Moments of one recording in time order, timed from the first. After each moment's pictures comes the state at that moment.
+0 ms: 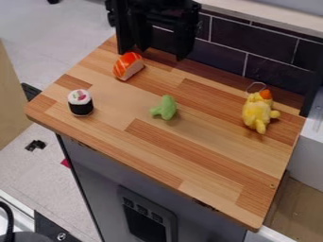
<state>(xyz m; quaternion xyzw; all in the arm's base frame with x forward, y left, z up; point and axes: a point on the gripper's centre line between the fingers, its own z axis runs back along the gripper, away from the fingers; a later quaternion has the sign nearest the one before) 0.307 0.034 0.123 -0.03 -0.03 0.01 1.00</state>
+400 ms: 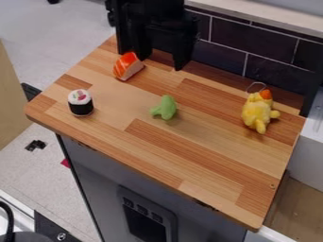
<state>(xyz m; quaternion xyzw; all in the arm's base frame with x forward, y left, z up) 0.305 0.034 0.107 -0.03 -0.02 0.01 1.00</state>
